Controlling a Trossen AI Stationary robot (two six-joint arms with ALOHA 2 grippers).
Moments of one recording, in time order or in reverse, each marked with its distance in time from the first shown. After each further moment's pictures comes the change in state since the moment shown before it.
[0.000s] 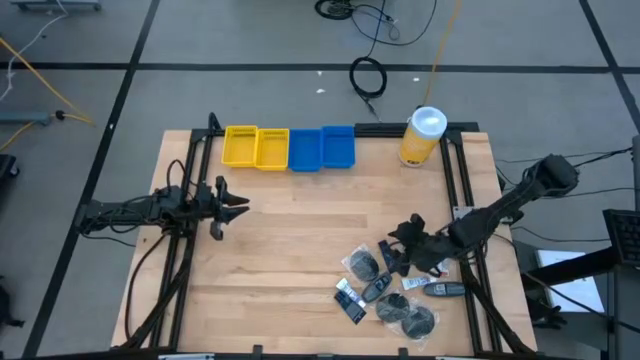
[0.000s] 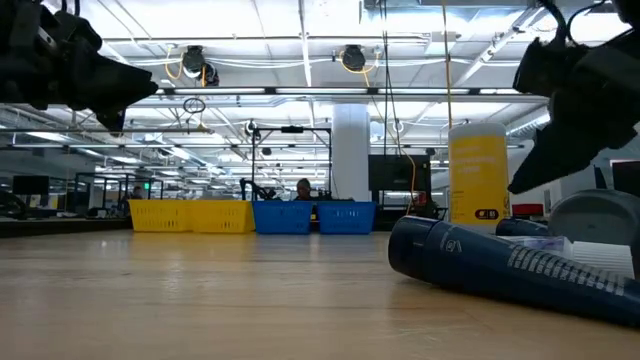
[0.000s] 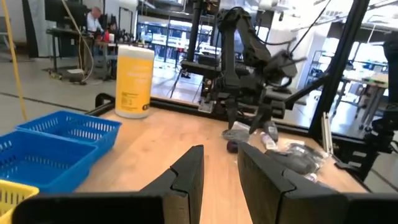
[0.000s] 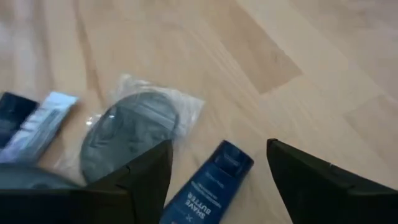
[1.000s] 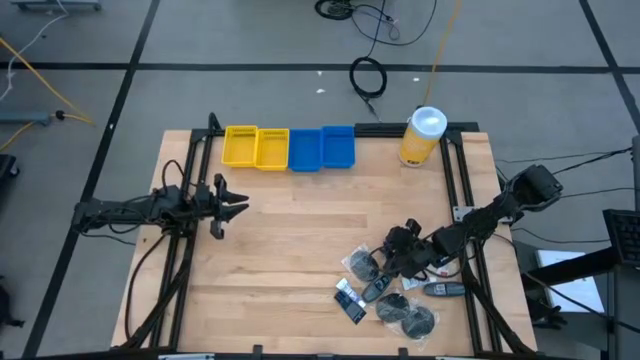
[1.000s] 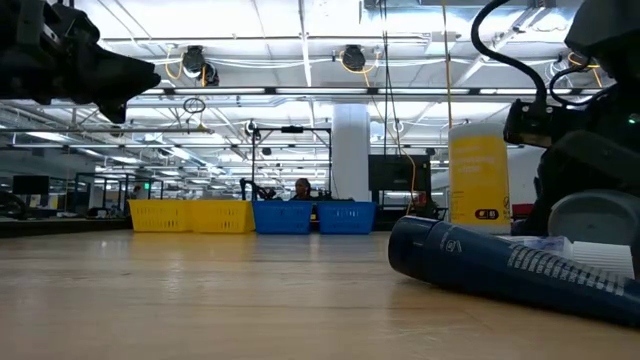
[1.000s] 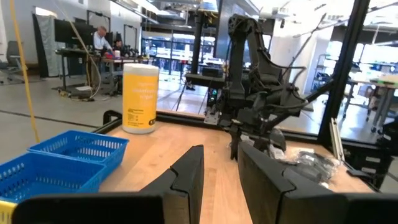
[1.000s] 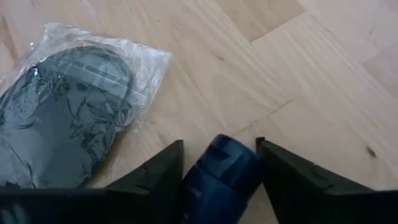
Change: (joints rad) left arm -0.022 0.056 0.000 0.098 -0.036 0.070; right arm -0.022 0.286 0.002 0.101 -0.066 0.100
